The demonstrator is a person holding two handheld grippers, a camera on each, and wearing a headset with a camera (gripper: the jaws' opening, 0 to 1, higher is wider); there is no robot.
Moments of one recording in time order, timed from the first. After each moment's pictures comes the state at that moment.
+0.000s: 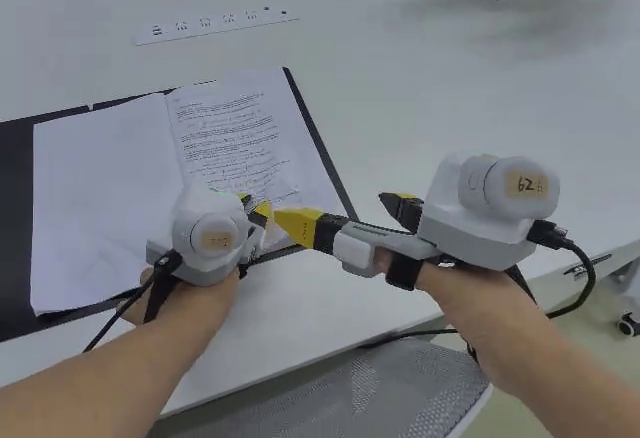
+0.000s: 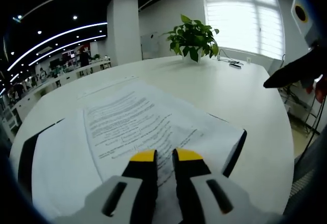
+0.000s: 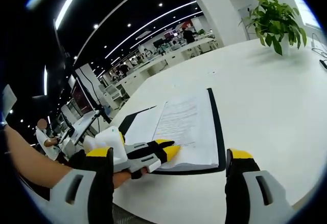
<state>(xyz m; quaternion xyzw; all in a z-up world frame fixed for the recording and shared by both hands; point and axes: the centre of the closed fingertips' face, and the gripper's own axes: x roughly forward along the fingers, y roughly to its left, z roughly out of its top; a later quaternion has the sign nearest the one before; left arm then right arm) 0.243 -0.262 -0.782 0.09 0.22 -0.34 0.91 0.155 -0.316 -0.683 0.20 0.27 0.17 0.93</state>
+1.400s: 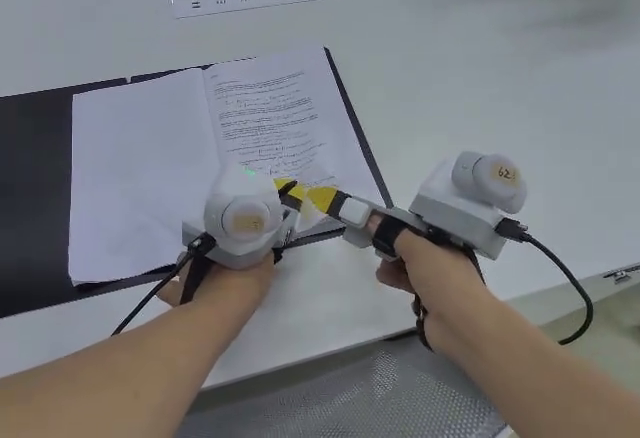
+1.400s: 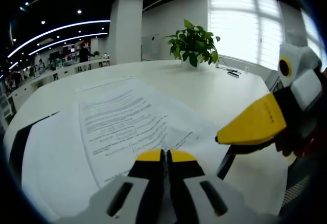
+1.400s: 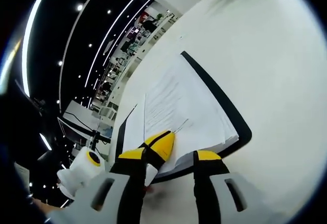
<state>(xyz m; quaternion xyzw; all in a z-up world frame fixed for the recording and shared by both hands) 0.239 -0.267 -0.783 0.05 0.22 -0.36 0.91 0.188 -0.295 -0.761 0.40 0.34 0.08 0.85</state>
